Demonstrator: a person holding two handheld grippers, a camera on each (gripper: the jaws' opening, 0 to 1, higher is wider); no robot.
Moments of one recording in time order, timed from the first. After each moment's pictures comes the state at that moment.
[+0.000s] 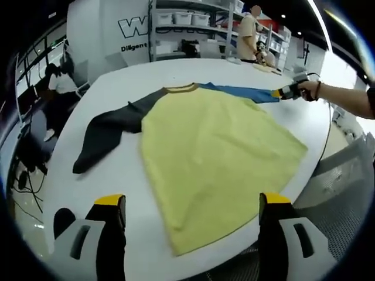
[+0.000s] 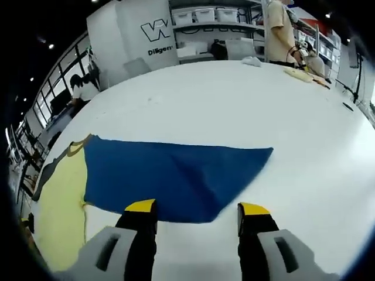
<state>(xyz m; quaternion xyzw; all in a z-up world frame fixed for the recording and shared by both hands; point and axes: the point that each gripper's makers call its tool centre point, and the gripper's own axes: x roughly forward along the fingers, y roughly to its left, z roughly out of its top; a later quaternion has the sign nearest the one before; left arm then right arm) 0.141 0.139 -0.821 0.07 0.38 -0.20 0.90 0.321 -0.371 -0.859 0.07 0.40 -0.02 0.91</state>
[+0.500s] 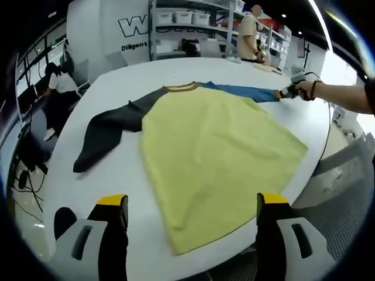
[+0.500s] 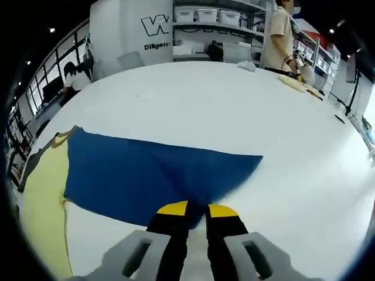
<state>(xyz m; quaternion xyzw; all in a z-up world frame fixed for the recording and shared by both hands) 0.141 0.141 -0.821 0.07 0.38 -0.20 0.90 0.324 -0.386 -0.863 0.02 0.40 -0.06 0.91</state>
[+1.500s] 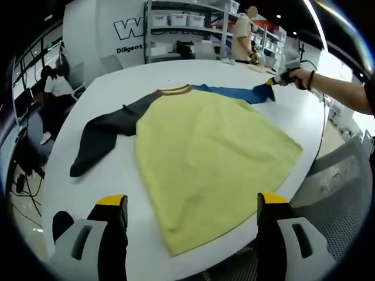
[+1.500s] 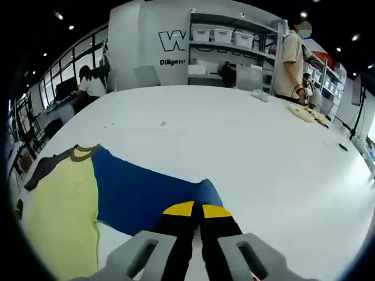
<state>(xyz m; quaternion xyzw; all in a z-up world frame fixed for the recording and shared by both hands) 0.139 0.132 -0.816 0.06 0.37 -0.22 0.90 0.346 -0.333 -0.787 0.00 0.34 -0.01 0.94</state>
